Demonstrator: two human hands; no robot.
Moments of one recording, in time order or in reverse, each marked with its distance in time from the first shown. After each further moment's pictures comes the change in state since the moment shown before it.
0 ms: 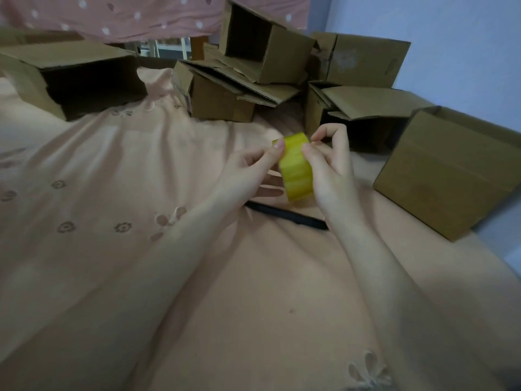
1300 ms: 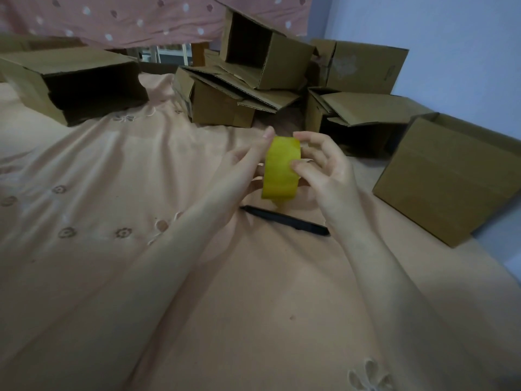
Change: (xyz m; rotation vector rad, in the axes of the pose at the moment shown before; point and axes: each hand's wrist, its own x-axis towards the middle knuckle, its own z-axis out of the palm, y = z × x) left_hand 0.005 0.003 -0.011 -0.062 -0.003 -0.016; right_hand -0.004 -0.013 -0.002 0.148 -0.110 0.119
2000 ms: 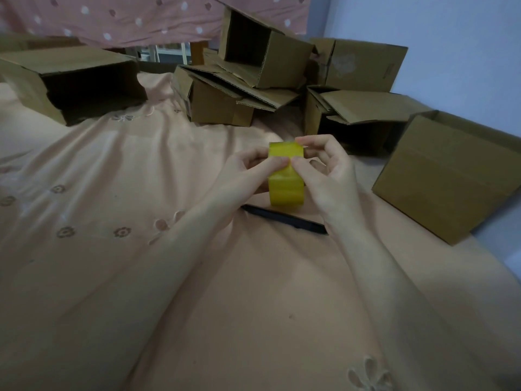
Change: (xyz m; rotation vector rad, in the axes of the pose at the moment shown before) left_hand -0.001 -0.005 0.004 0.108 -0.015 0.077; right_hand -0.001 0.003 0.002 -0.042 0.106 -0.030
